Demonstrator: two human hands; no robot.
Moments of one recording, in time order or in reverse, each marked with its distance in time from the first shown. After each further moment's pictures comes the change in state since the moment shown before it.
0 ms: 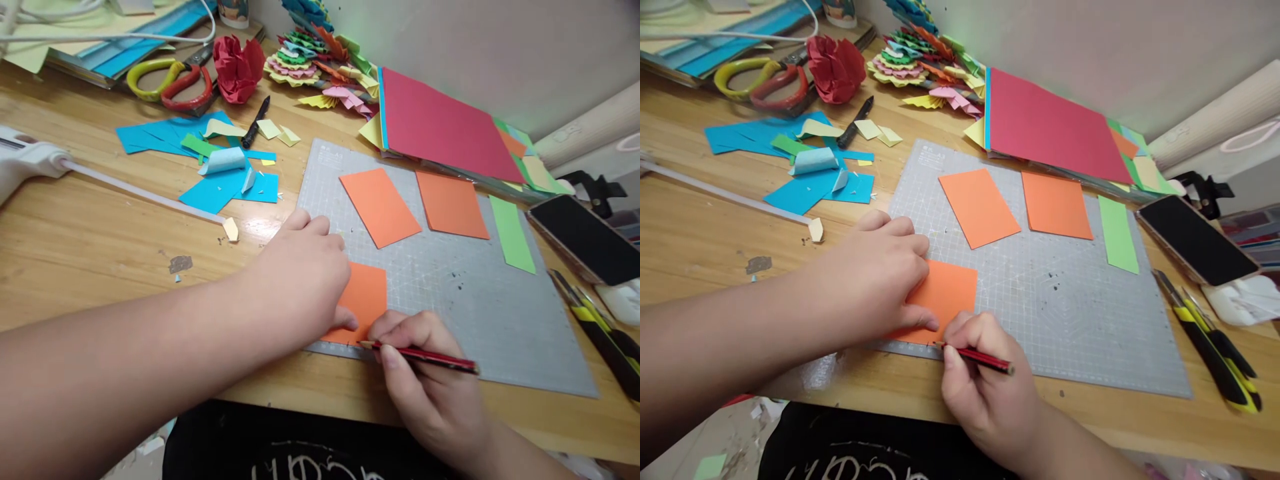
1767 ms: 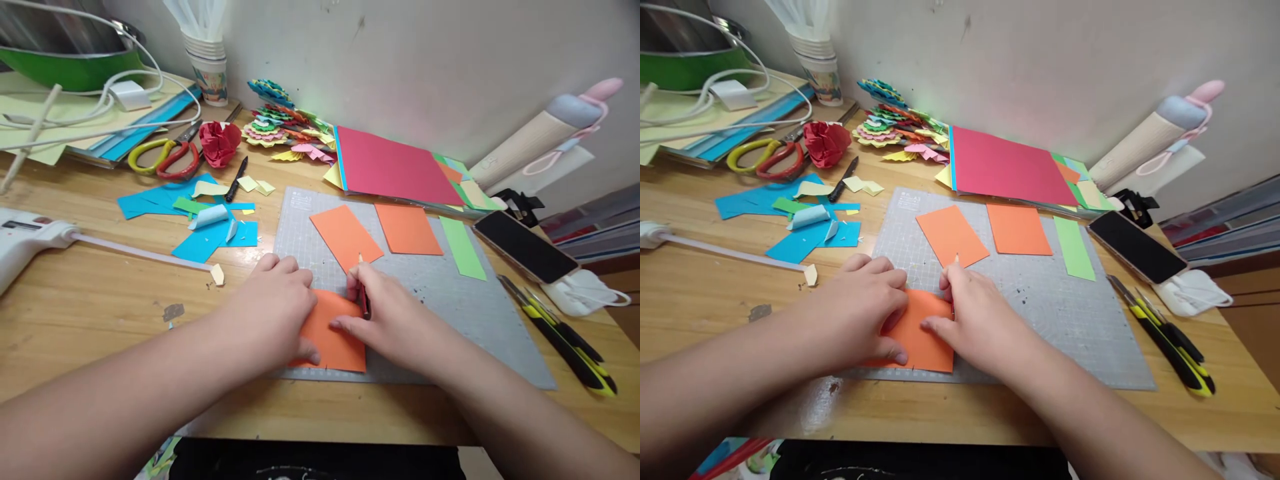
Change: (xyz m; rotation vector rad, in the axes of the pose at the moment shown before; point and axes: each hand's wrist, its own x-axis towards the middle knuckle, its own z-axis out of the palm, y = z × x) left_hand -0.004 -0.008 -0.014 -0.101 -0.072 0.009; right_hand 0.068 -0.005 -0.040 -0.495 -0.198 0.322
